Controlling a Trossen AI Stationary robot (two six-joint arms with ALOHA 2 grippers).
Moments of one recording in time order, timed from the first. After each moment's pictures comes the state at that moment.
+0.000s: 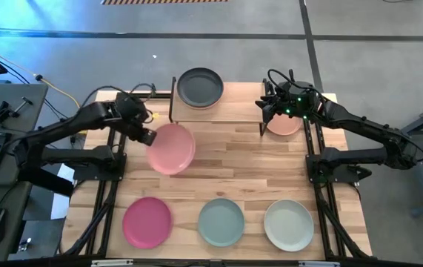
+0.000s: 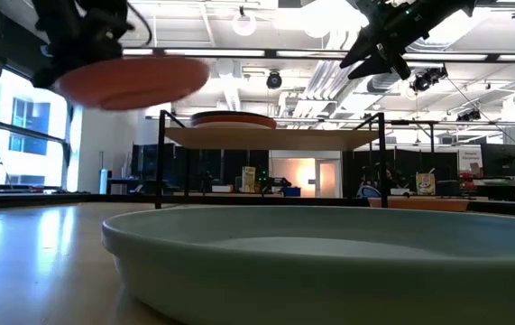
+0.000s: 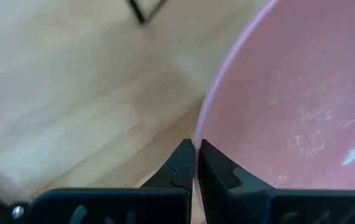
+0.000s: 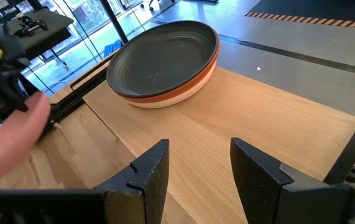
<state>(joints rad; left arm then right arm) 0.50 0.92 0.91 -1.10 0.18 -0.63 -0.51 1.00 0.90 -0.32 0.05 0.36</state>
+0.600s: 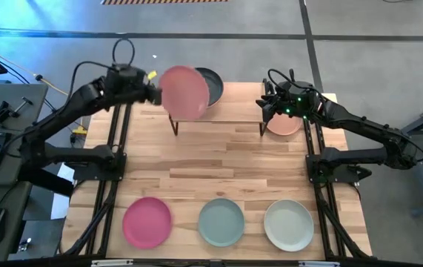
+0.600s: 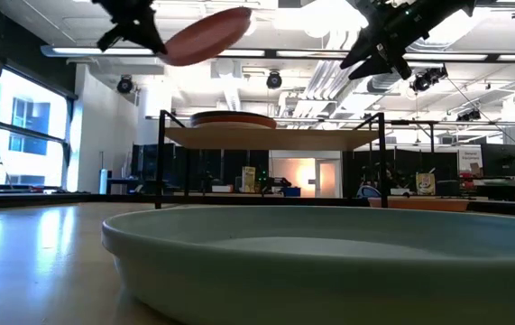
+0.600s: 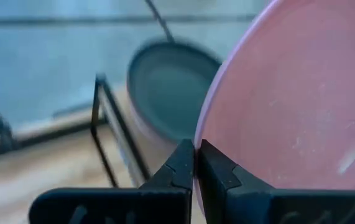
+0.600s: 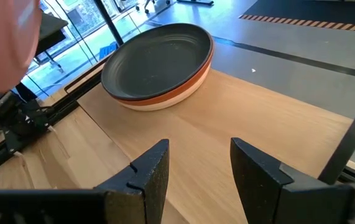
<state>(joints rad) 0.64 1.04 1.21 -0.73 -0.10 -0.53 -0.52 1.00 0.90 -0.32 0.07 0.36</state>
